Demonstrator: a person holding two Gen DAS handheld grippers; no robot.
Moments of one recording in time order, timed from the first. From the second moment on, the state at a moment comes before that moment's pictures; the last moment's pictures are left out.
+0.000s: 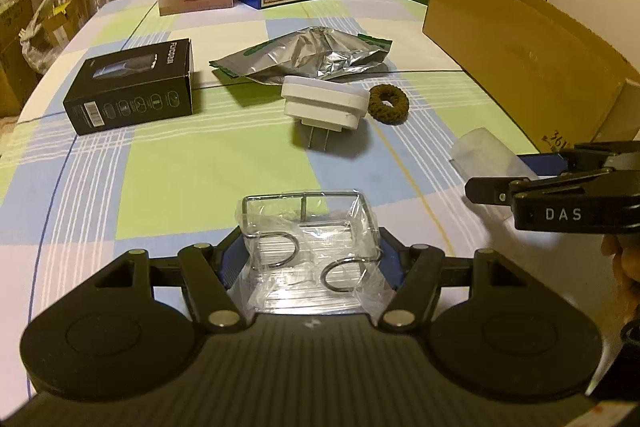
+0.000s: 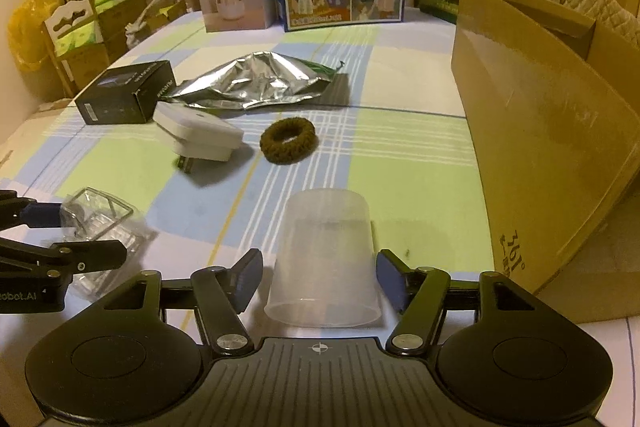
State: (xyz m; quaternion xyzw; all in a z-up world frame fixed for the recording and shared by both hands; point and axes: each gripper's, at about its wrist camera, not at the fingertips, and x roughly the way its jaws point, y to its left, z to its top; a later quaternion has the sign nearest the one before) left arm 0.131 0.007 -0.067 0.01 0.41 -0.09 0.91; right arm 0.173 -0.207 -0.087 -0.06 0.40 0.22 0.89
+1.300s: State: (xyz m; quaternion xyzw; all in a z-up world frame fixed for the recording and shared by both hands) left arm 0.126 0.002 -0.055 0.02 0.39 -0.07 0.92; right arm 0.158 -0.215 -0.064 -0.04 0.38 0.22 0.90
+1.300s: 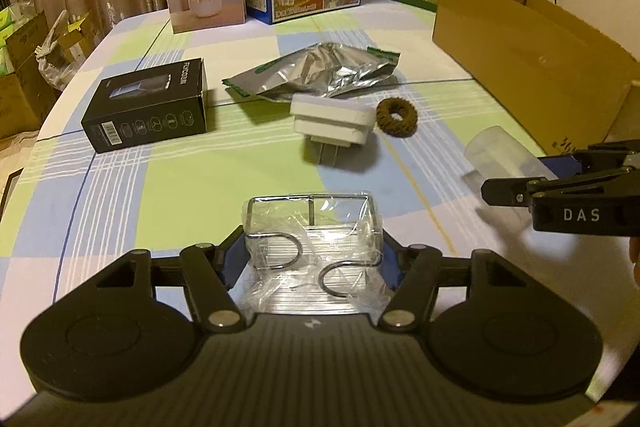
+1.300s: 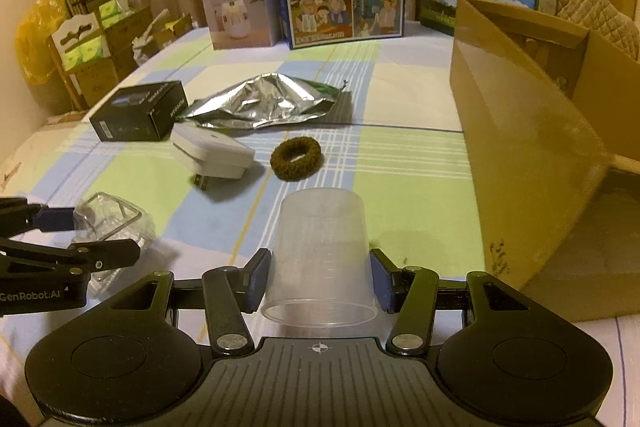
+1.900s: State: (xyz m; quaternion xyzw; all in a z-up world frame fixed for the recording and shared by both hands) left arm 0.076 -0.019 -0.037 0.00 0.38 -0.06 0.92; right arm 0.108 -0.235 -0.049 -0.02 0.38 0.22 0.90
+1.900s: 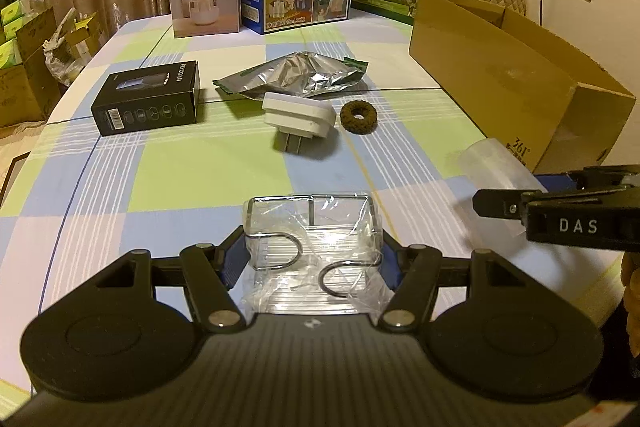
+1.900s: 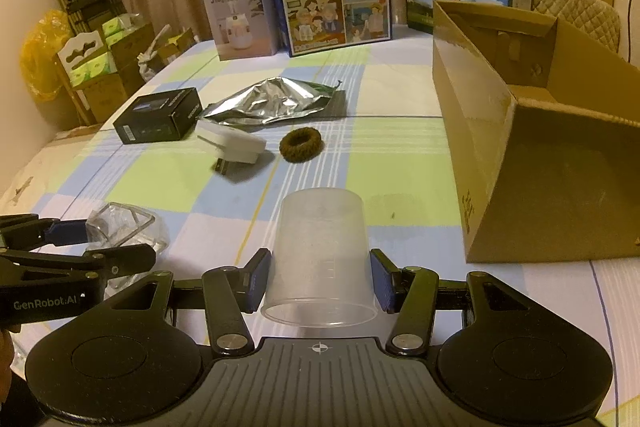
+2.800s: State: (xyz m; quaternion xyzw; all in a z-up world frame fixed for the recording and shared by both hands) left arm 0.061 -0.032 -0.016 0.00 0.36 -0.08 0.93; right arm 0.090 -0.241 -0.026 0.00 0.36 0.23 0.91
